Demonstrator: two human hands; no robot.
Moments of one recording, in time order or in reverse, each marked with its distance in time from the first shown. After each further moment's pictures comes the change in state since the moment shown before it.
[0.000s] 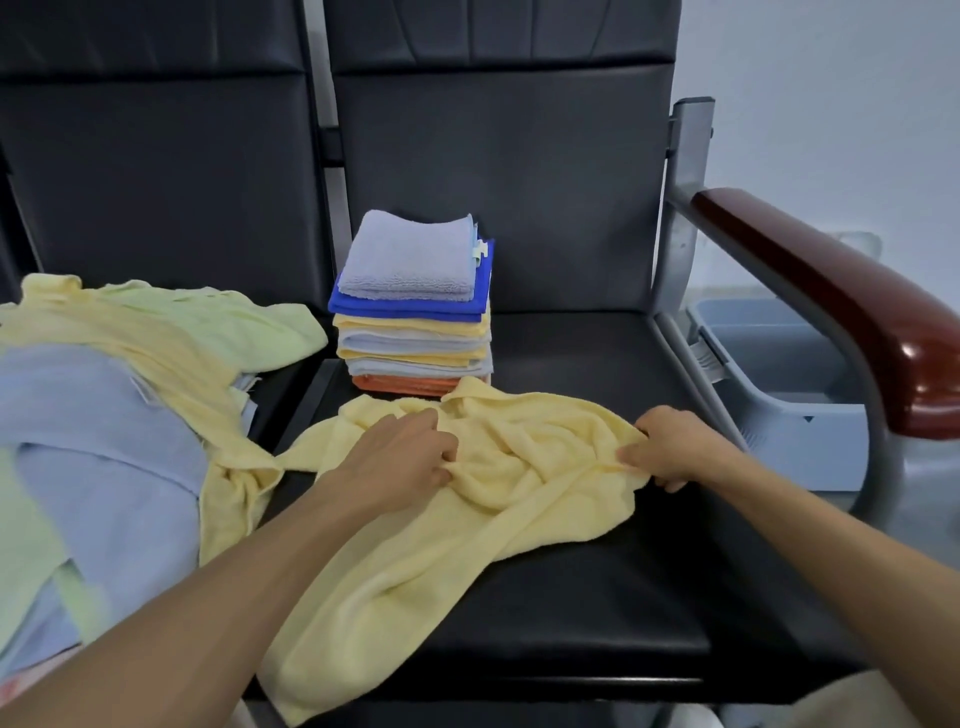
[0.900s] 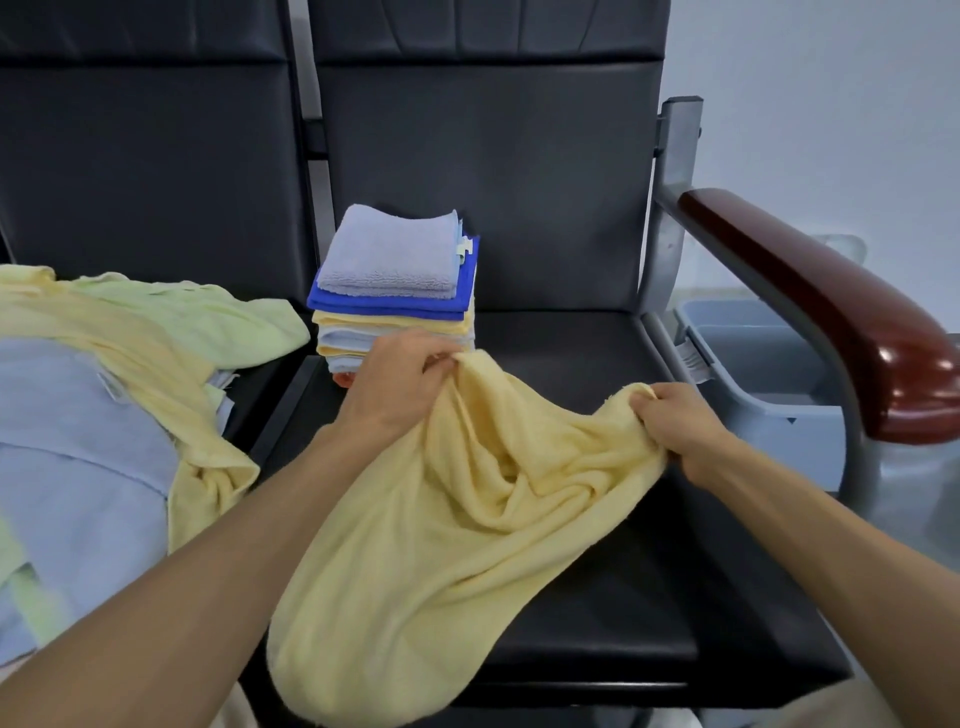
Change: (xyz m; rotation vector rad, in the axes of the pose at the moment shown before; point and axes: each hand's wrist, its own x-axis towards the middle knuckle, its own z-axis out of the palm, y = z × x) left_hand 0.042 0.000 -0.030 -0.564 0.614 -0.029; right_hand 0.013 0.011 -0.006 0.632 0.249 0.008
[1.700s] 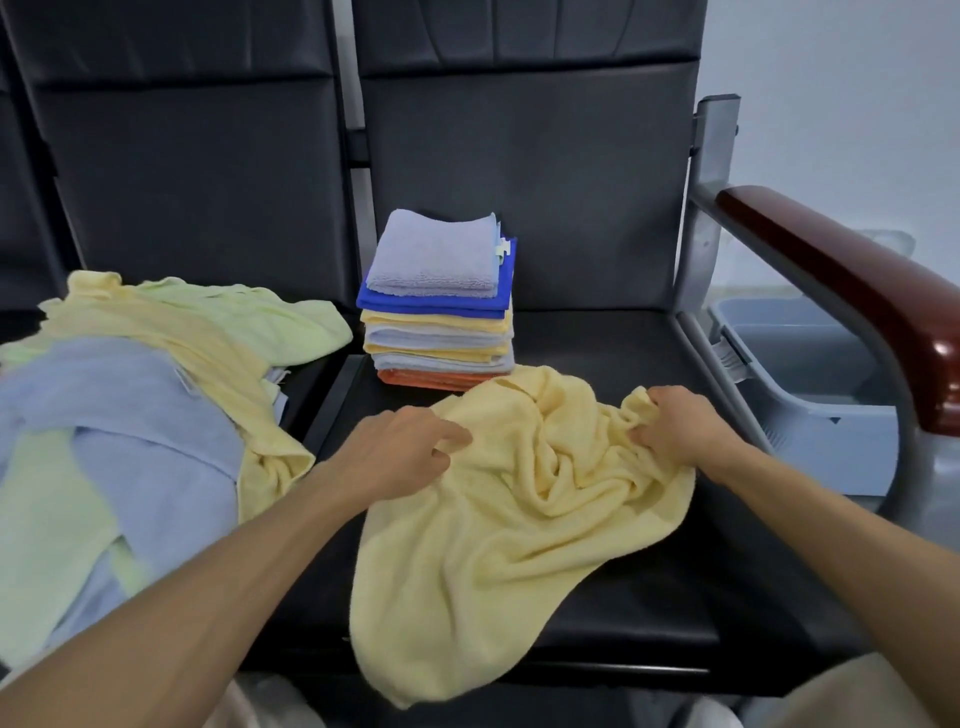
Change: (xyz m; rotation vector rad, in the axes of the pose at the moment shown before) left_hand -0.060 -0.020 -0.025 0.460 -0.535 -0.057; right_hand -0.012 -0.011 0.021 -0.576 -0.097 -0.198
